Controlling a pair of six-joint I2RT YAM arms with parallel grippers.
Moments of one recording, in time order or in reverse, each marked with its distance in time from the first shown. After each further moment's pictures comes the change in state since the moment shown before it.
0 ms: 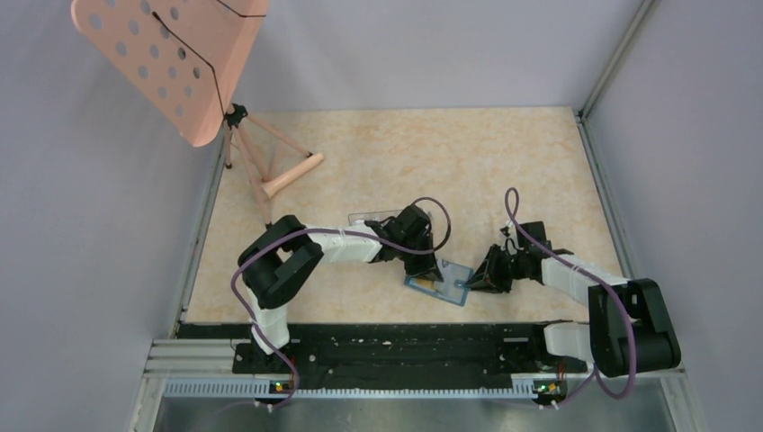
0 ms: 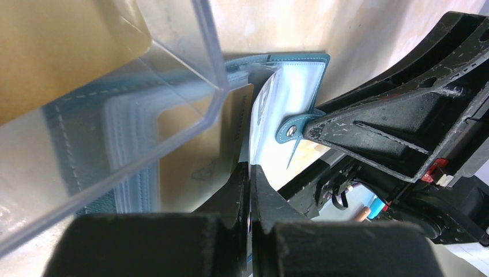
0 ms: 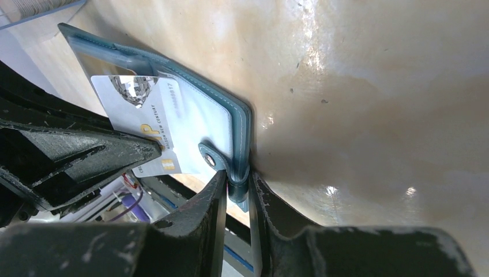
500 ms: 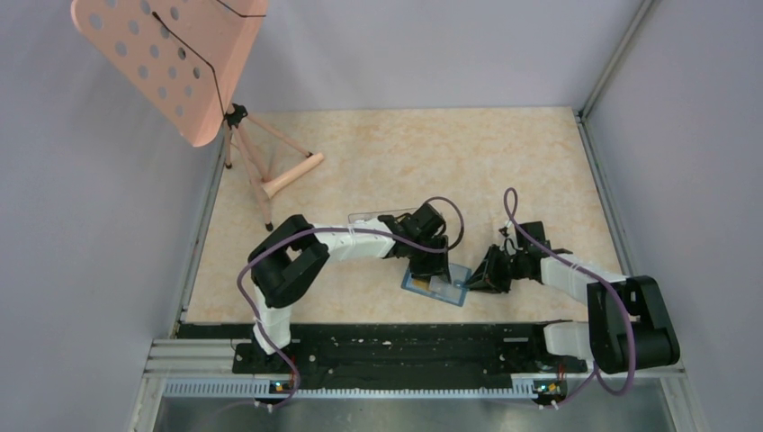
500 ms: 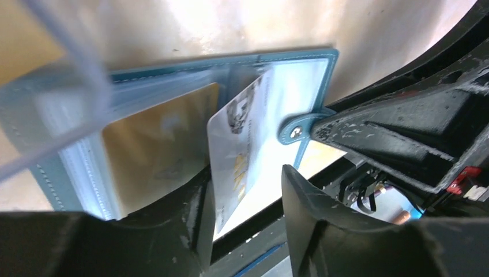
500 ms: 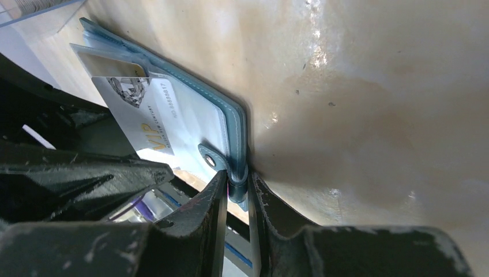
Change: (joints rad) left arm -0.033 0.033 0.110 -0.173 -0.063 0.080; right arm 0.000 0.016 0.000 0.010 -0.017 0.001
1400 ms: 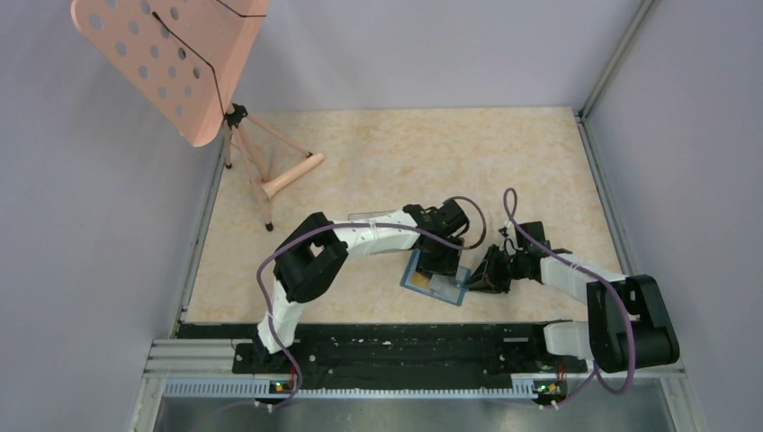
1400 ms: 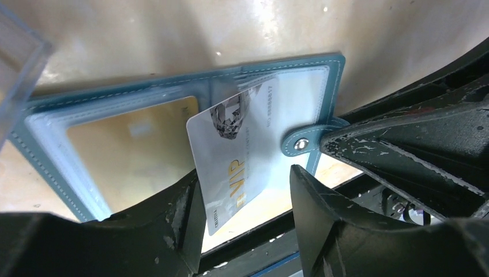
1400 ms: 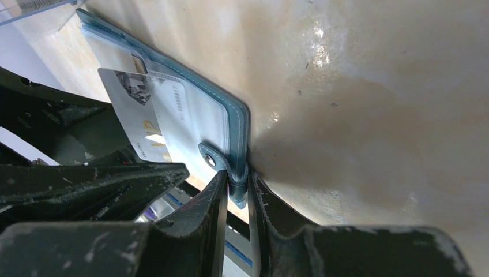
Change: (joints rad) left arm -0.066 0.153 0.330 -0.362 -0.143 0.175; right arm 0.000 0.005 0.000 0.003 -0.008 0.000
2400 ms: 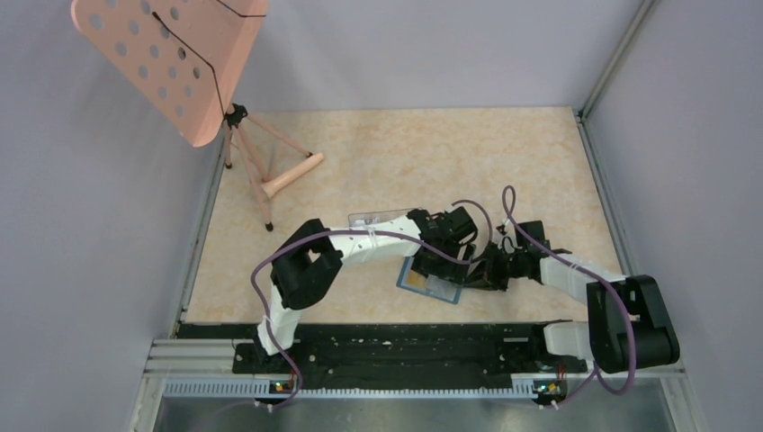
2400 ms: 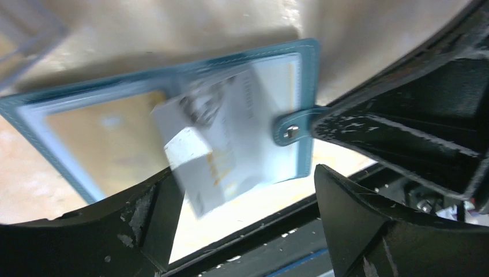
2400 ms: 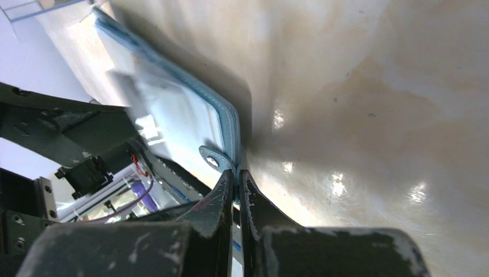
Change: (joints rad) left arm -0.061 -0.017 0.049 -0.066 -0.107 0.060; right arm 0.005 -0.001 -0.001 0.035 -0.046 0.004
